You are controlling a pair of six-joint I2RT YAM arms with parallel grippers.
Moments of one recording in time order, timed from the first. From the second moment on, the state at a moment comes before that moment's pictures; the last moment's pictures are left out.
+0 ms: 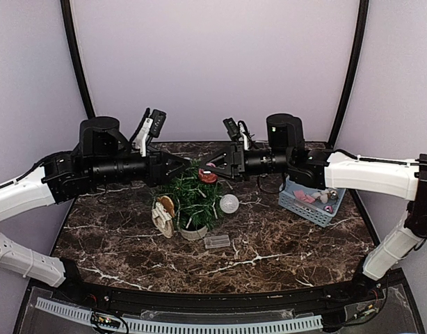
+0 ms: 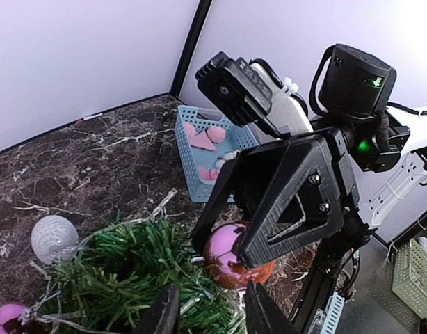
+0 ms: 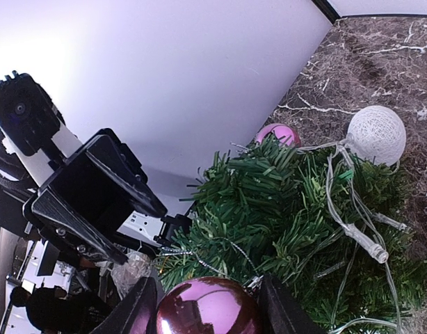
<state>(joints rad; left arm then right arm) -0.89 1.13 1.06 -0.22 0.13 -0.33 0.87 1.54 1.18 0.12 -0.60 0.78</state>
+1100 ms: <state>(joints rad) -0.89 1.18 1.07 -0.22 0.14 -0.36 0.87 1.54 1.18 0.15 -0.61 0.79</state>
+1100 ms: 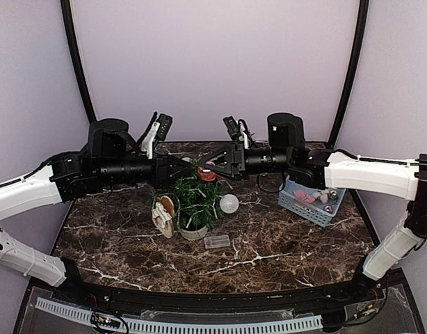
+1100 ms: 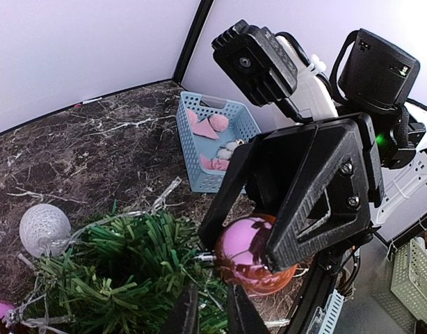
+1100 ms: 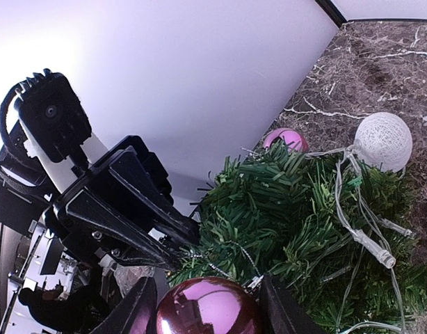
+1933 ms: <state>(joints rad) -0.89 1.18 1.06 -0.22 0.14 -0.35 0.87 1.54 1.18 0.15 -0.63 0.79</state>
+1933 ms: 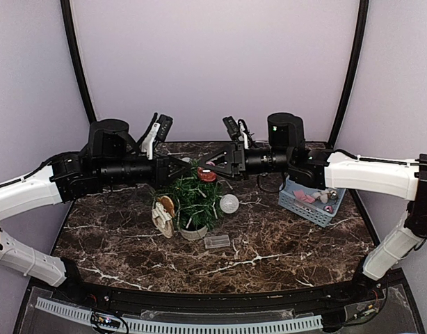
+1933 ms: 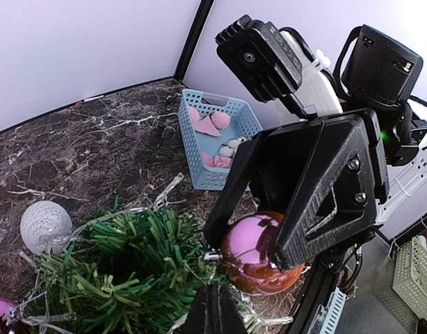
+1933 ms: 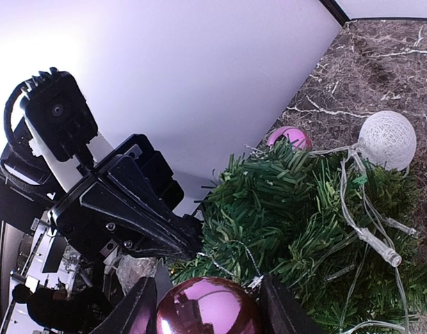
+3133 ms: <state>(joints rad) -0.89 1.17 1.02 -0.25 0.06 -0.36 0.87 1.49 1.15 0.07 -0.60 0.77</state>
